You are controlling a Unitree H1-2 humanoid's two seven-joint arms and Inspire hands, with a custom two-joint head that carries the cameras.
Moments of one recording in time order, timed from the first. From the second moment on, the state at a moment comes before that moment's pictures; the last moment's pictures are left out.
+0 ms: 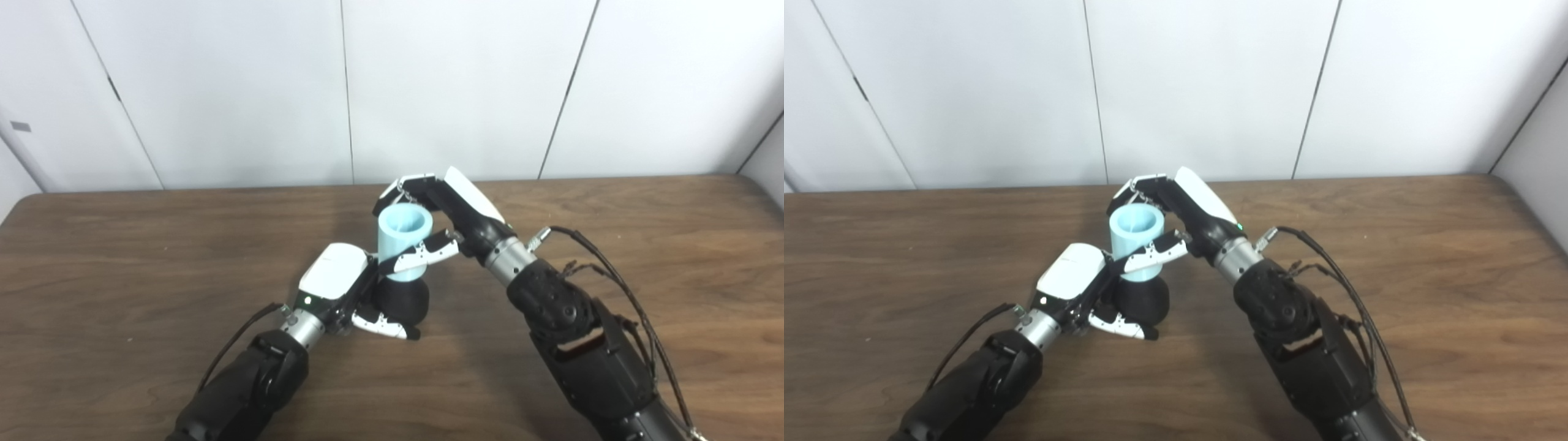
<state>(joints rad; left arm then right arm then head) -0.48 0.28 -0.66 0.40 0.79 -0.17 0.22 -0.45 -0.20 0.31 -0.11 -0.38 0.19 0.20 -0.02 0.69</state>
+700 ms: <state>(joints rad) -0.48 0.27 -0.66 0.40 0.79 -0.17 0.22 -0.43 -0.24 0.32 -0.15 -0.35 0.18 0.20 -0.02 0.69</state>
